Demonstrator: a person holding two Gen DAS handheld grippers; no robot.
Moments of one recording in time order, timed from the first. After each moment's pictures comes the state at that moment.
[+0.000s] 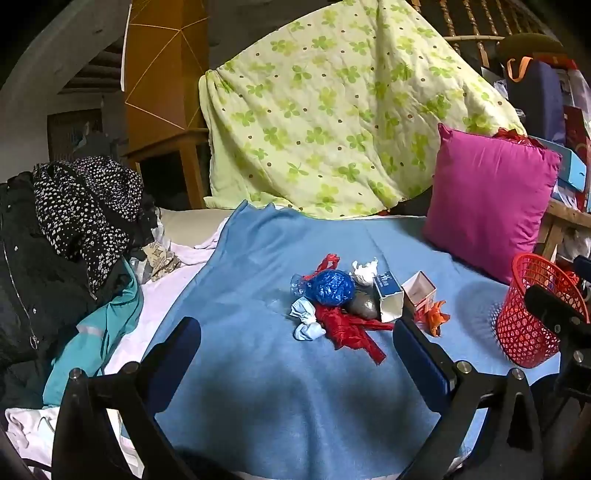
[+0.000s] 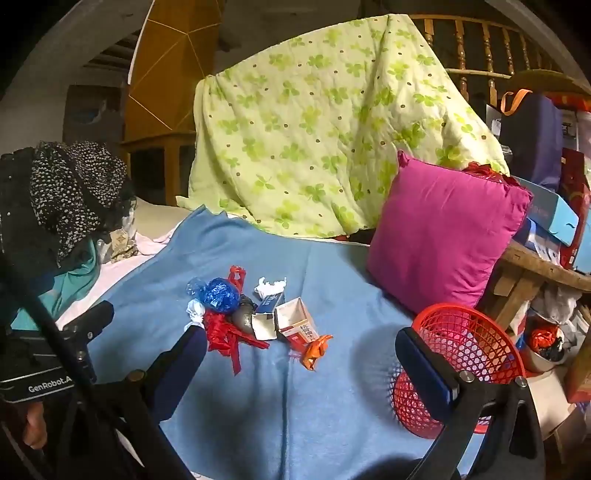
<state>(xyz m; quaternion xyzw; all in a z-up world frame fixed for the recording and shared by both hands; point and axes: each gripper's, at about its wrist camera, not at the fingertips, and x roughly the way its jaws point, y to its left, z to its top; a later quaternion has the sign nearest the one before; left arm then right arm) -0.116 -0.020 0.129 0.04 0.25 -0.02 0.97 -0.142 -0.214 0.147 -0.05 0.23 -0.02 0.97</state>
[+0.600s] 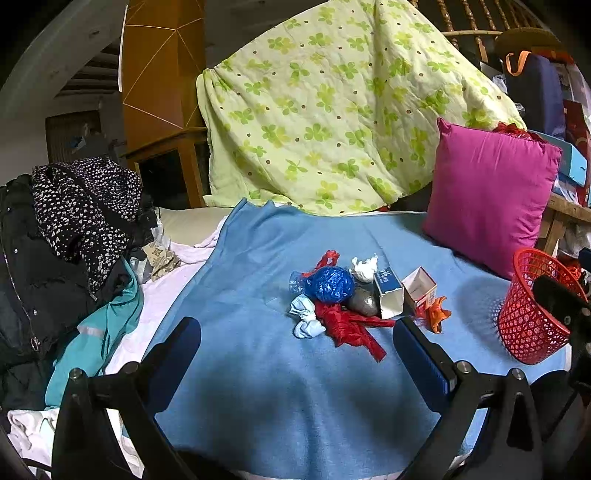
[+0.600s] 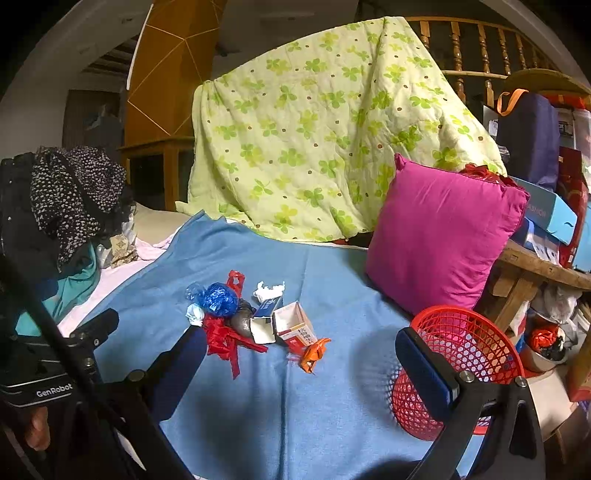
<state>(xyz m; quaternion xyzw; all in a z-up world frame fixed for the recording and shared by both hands) -0.116 -0.023 0.126 0.05 0.26 -0.01 0.97 -0.146 -0.218 0.148 -0.04 0.22 -0.02 0.97</state>
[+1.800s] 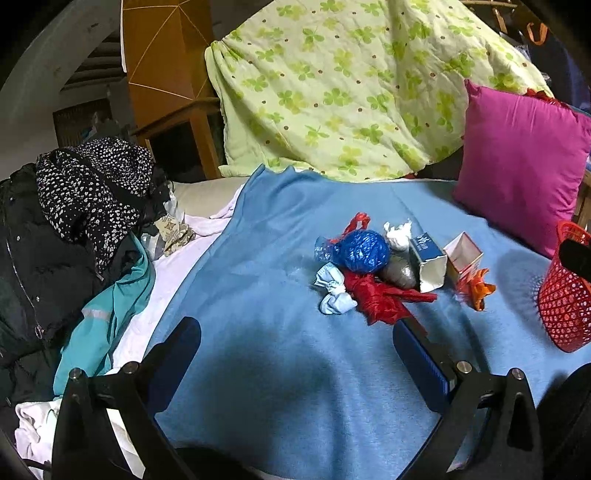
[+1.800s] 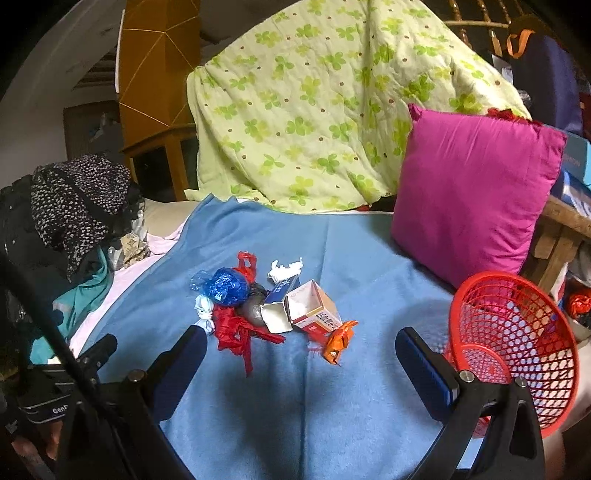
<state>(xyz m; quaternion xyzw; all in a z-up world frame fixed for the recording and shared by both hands) -0.072 -0.013 0.083 0.07 0.31 0.03 0.95 -0.083 -0.248 0.108 0.05 0.28 0.03 0.96</state>
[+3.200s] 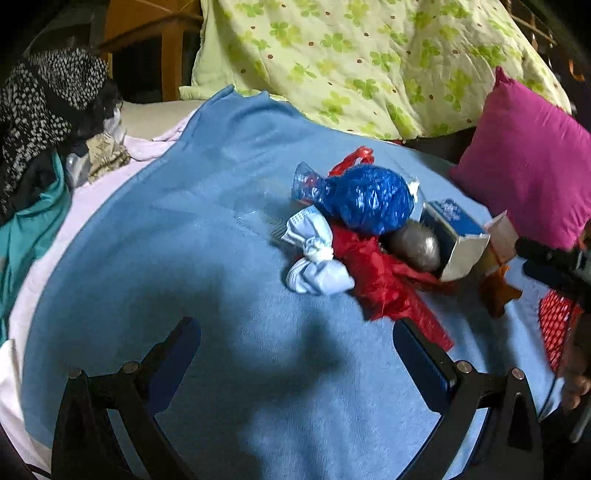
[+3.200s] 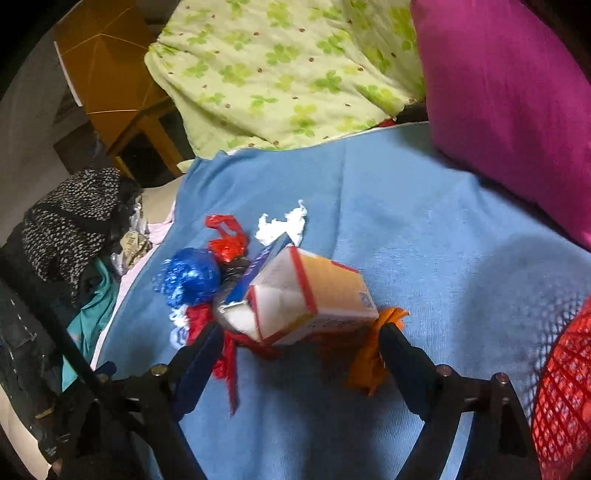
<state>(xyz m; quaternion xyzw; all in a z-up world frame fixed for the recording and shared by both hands) 0.038 0.015 -0.016 -0.05 0.40 -0.06 0.91 0.069 -0.281 0.000 0.16 0.39 0.10 0.90</state>
